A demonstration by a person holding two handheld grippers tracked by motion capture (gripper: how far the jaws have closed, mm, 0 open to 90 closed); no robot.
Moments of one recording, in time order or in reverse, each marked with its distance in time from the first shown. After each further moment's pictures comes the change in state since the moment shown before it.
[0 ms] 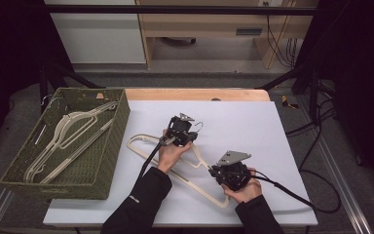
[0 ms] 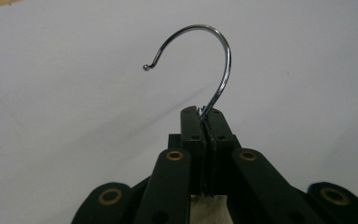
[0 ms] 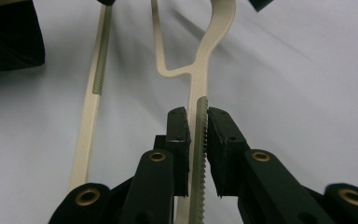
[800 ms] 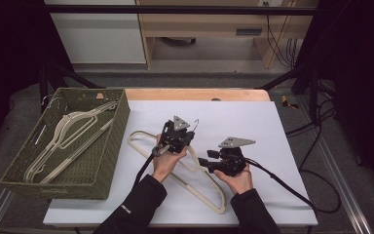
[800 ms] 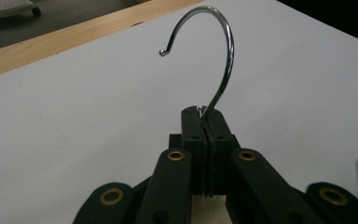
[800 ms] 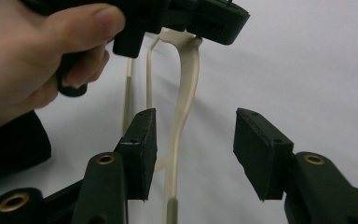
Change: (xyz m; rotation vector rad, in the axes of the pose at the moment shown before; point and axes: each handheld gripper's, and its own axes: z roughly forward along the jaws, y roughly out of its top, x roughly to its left) left arm -0.019 -0.012 -0.041 -0.145 0.057 0.079; right arm -0.024 0.024 0.020 -0.176 0.150 0.208
